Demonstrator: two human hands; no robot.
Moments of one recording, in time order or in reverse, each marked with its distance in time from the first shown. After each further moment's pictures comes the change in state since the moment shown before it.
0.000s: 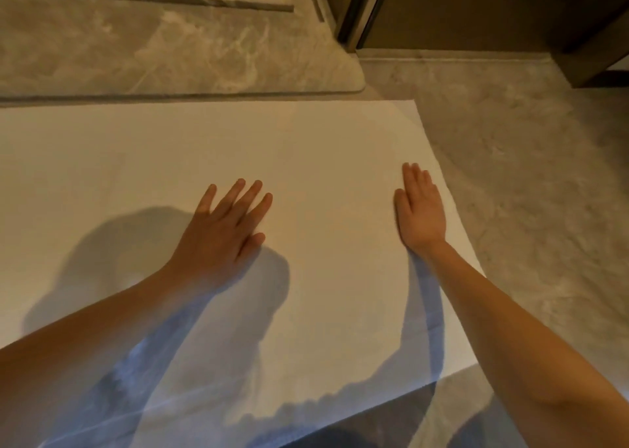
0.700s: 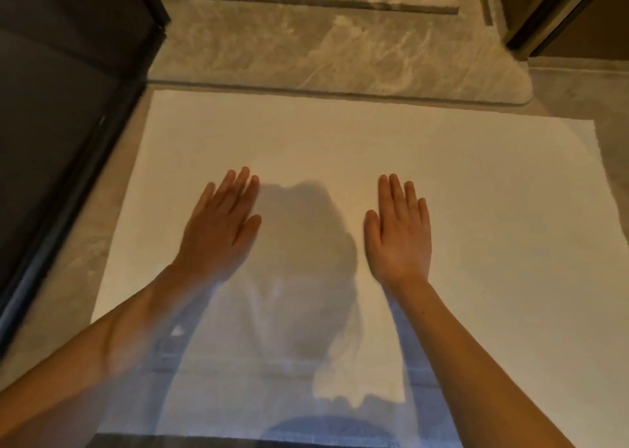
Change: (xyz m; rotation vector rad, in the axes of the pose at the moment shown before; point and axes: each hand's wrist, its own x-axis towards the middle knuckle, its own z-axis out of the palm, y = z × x) left_hand -0.131 -0.105 -0.027 -0.012 0.006 -0.516; right_hand -0.062 -0.221 0.075 0.002 -0.078 -0.319
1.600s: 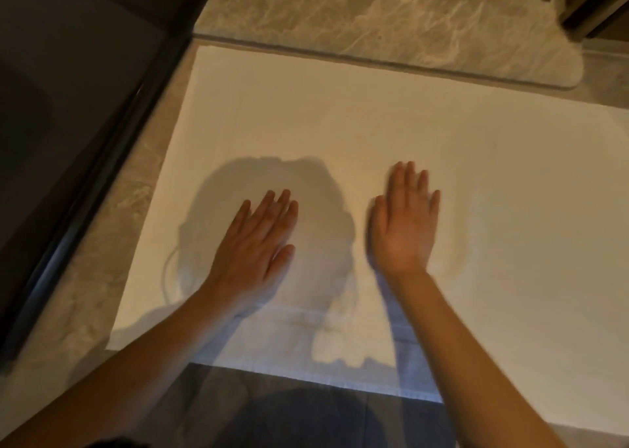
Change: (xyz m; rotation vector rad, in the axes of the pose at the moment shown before) left_hand -0.093 0.030 0.007 0.047 -0.052 0.091; right_hand -0.034 -0.044 -0.002 -0.011 0.044 0.020
